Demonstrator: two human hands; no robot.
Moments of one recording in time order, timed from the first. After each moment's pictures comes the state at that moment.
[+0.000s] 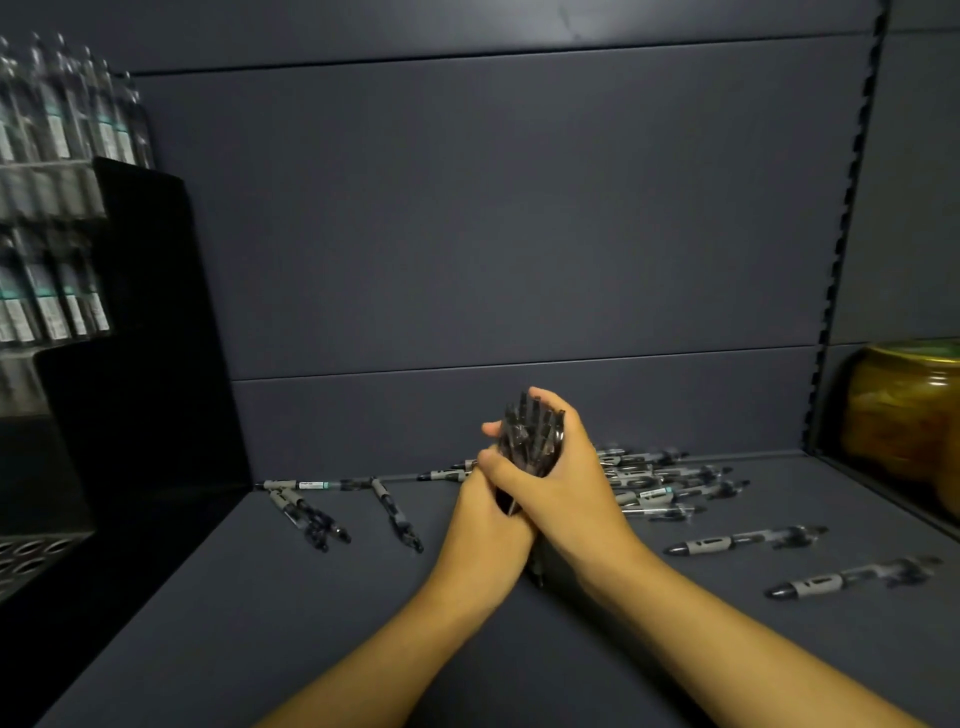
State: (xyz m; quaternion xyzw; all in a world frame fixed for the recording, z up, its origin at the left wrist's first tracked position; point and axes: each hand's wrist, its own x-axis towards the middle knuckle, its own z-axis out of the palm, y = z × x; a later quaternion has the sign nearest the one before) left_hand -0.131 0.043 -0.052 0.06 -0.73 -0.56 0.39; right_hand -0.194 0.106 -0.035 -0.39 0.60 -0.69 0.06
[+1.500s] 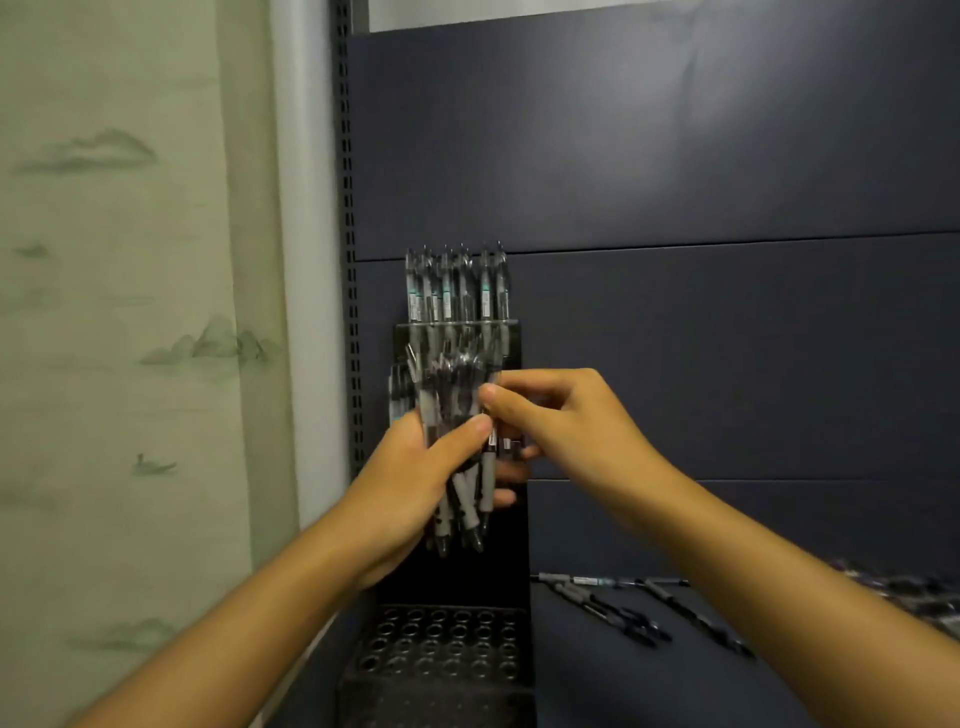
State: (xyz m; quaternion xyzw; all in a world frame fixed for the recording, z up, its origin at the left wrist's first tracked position) left_hand 0.178 -0.159 0.114 -0.02 -0.73 -0.58 0.37; right_hand 0.054 -0.058 0.139 -0.57 0.58 -0.58 -0.01
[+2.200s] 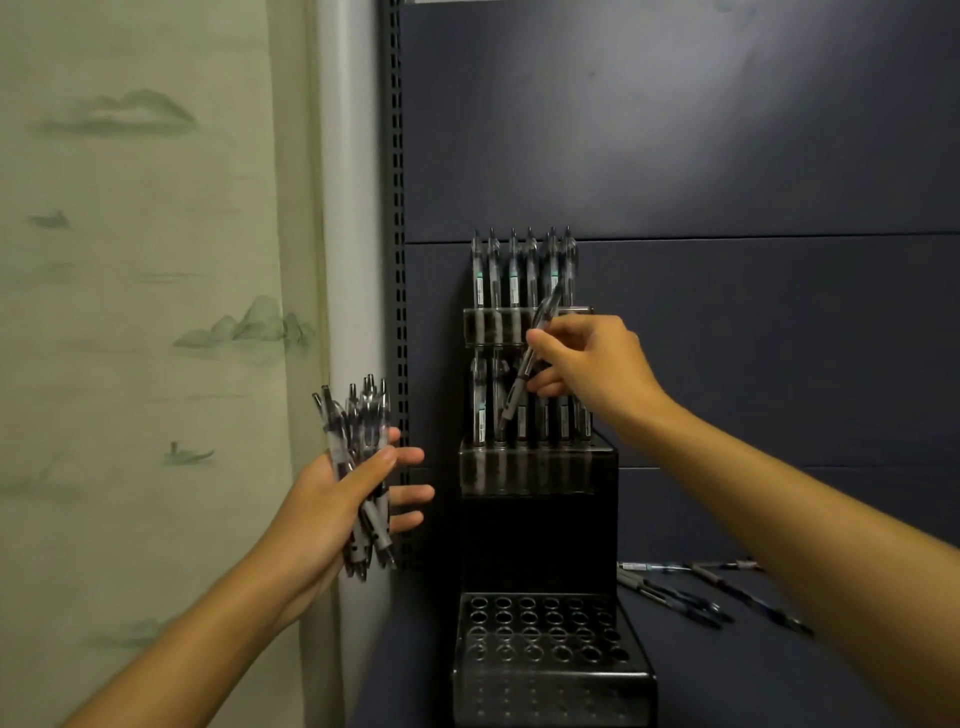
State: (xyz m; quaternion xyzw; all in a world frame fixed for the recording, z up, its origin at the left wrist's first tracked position) left_hand 0.255 -0.268 0.077 0.09 -0.62 -0.66 0.42; right_hand 0.066 -0.136 0.166 -0.48 0.65 -0.59 -0.08
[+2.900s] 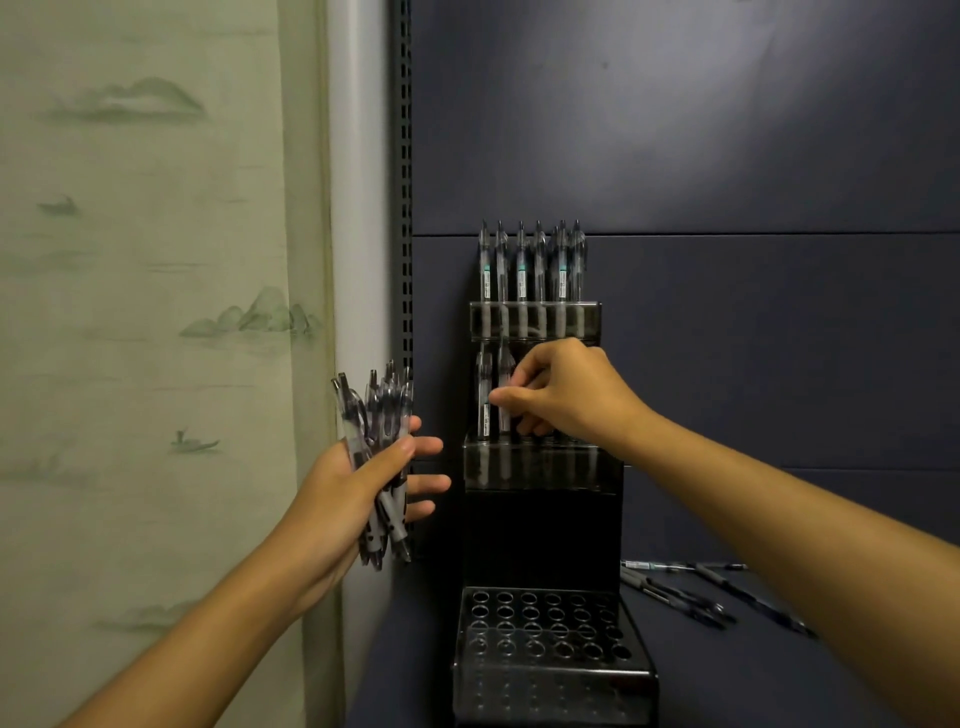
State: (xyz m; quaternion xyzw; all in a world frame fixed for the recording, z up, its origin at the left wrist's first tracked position) left_hand 0.250 -0.262 0.079 0.07 -0.63 -0.65 0.41; right_hand 0.070 -0.150 0.153 -0.54 0.72 -0.42 -0.09
